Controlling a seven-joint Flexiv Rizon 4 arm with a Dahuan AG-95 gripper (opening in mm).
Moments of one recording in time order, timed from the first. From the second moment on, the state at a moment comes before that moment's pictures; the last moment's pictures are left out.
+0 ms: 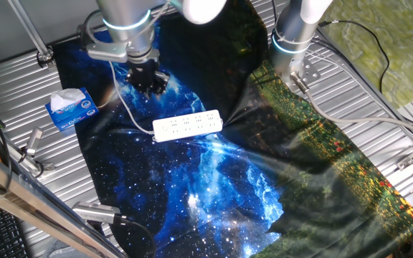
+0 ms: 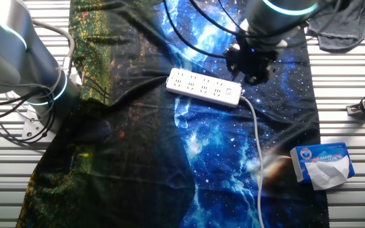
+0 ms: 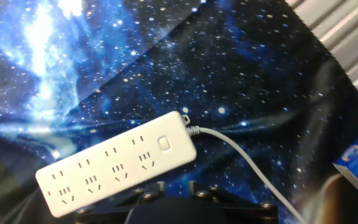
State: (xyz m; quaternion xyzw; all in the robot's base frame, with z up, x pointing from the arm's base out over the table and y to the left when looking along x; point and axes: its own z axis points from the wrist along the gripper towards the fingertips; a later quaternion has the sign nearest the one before) arm 0.508 0.004 0.162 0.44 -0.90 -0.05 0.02
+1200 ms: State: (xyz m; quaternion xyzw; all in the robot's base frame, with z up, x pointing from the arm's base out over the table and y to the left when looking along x) arm 0.544 0.010 0.098 0.45 -0.89 -0.03 0.01
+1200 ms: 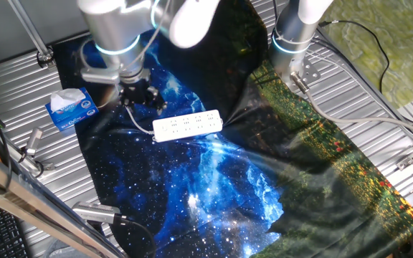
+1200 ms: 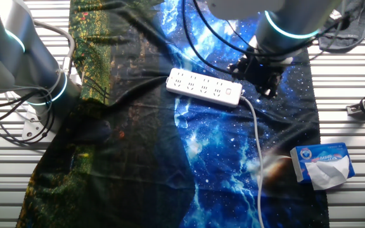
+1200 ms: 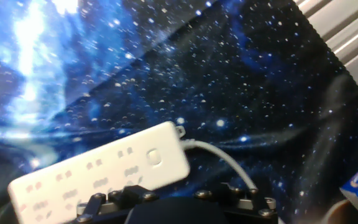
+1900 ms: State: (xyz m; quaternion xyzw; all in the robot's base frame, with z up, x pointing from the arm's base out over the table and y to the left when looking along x) arm 0.545 0.019 0.052 0.48 -0.88 -0.03 0.01
